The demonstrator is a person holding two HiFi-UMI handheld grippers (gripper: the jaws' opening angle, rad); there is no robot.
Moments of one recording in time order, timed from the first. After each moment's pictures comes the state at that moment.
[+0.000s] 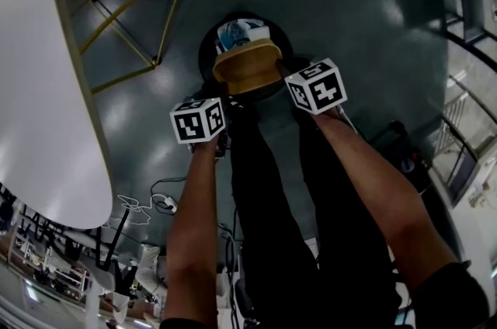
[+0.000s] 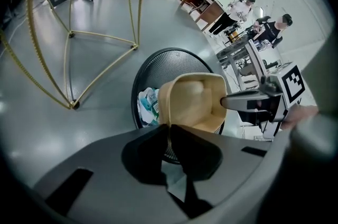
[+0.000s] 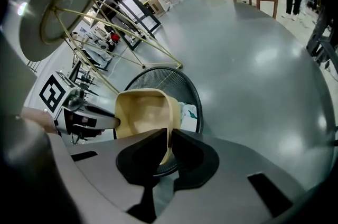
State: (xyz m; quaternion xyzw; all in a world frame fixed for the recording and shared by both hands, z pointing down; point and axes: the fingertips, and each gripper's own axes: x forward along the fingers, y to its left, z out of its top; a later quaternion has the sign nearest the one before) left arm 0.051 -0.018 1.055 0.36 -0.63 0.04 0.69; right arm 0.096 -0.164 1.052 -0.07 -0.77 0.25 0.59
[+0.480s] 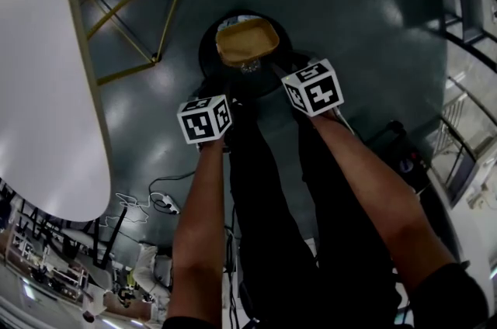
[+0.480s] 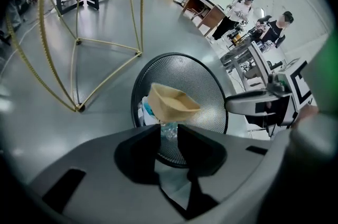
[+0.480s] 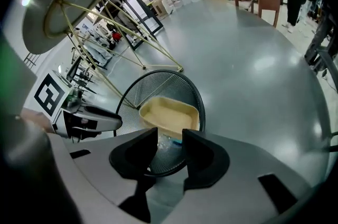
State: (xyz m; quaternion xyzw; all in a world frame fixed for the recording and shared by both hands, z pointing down) left arm 0.049 -0.022 1.052 0.34 -0.67 0.04 0.66; right arm 0.092 -0.163 1.043 -0.06 -0.78 0.22 0.58
